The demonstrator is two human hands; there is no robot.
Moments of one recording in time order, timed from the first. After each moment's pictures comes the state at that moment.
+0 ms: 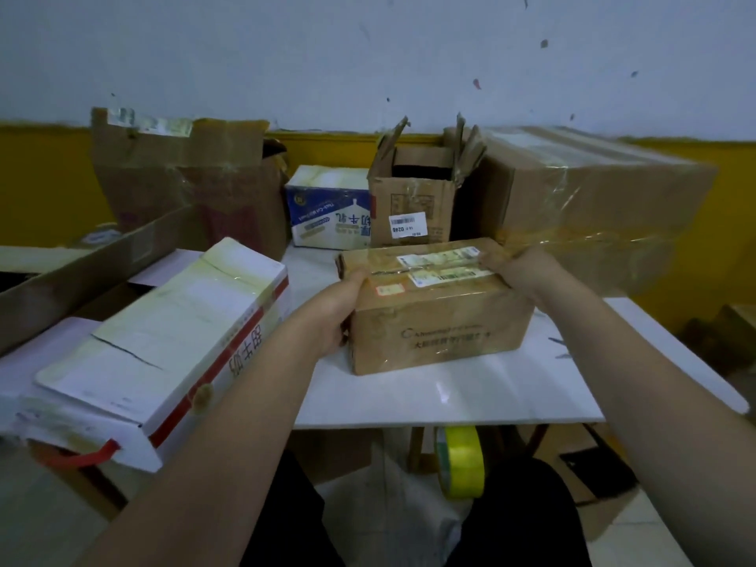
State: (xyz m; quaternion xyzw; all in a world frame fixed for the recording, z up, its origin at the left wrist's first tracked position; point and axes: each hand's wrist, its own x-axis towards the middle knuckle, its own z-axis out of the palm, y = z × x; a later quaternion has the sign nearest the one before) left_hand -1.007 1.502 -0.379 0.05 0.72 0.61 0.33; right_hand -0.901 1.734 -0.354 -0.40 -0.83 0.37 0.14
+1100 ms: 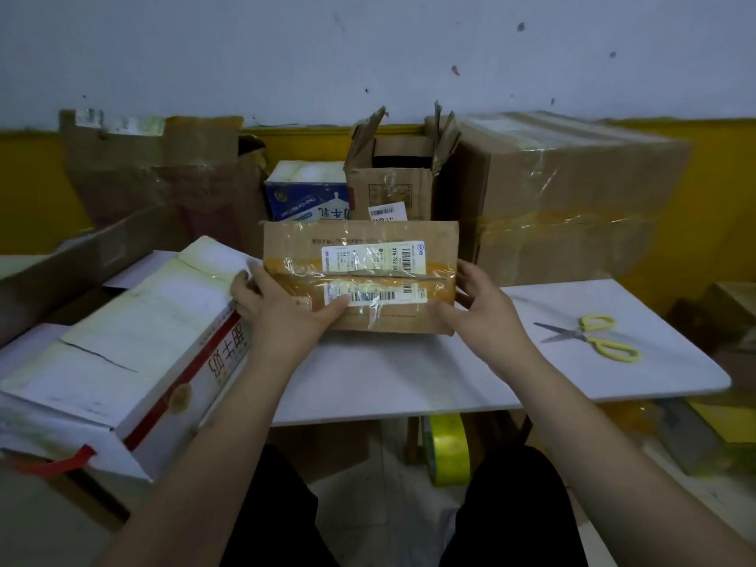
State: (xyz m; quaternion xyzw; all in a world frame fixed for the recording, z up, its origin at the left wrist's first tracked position) left_hand -1.006 1.472 -0.416 0.11 0.89 0.43 -0.06; right_hand -0.861 1.661 -0.410 -0.19 -0.78 0.53 0.27
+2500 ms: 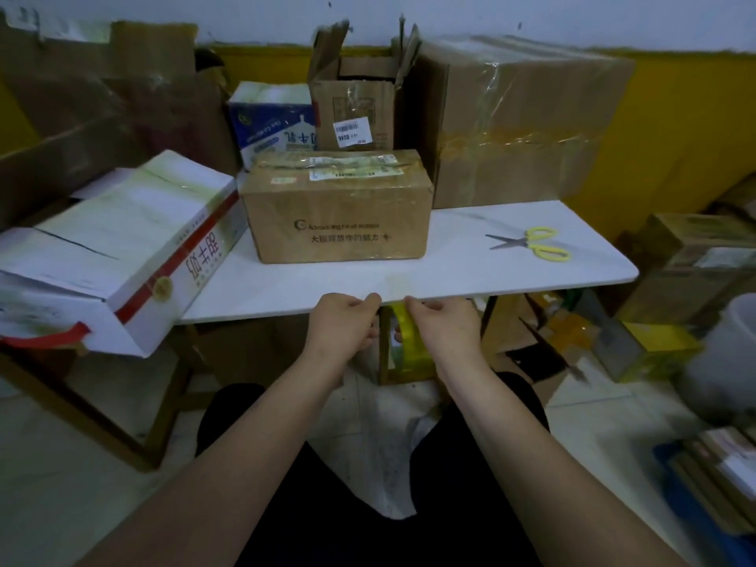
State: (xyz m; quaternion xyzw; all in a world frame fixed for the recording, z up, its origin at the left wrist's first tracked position) left_hand -0.860 1.481 -0.466 0.11 0.79 0.56 0.22; right_hand -0.785 1.586 -0.489 -0.41 -0.71 0.51 0.26
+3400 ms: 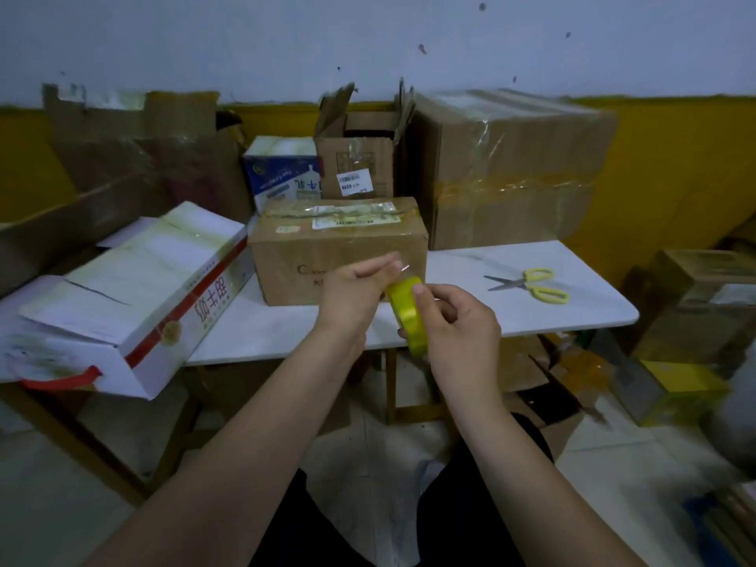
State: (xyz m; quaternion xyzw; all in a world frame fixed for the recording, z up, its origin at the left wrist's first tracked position) left_hand -0.869 1.517 -0.400 0.17 0.66 0.71 0.19; right_hand -0.758 1.572 -0.420 -0.24 -0.67 0.57 0.42
